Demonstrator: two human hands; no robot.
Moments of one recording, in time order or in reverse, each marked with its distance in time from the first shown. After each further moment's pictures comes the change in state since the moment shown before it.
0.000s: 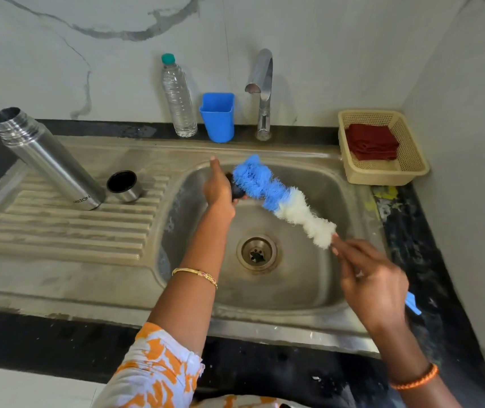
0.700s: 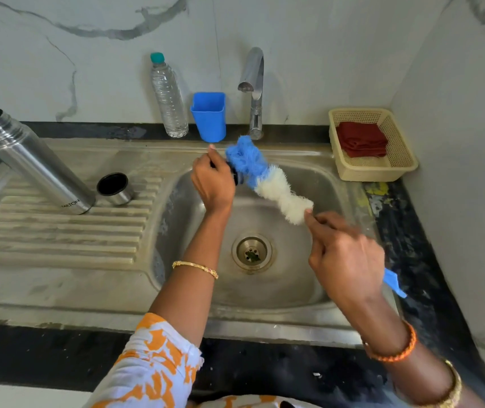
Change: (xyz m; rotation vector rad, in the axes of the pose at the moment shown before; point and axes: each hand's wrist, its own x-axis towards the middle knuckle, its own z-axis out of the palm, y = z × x) left_hand 0.013 -0.006 0.005 0.330 0.256 0.851; right_hand 0.031 -0.057 -0.004 -0.273 -0.105 -0.093
